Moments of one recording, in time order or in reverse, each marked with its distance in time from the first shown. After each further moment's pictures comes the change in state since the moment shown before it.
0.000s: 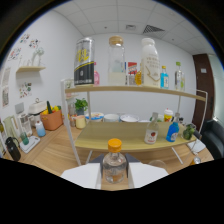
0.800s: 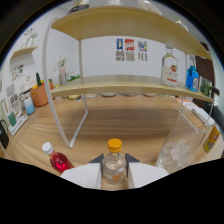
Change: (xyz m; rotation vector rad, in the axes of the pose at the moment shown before) arm -0.003 0.154 0.078 -0.206 0.028 0.037
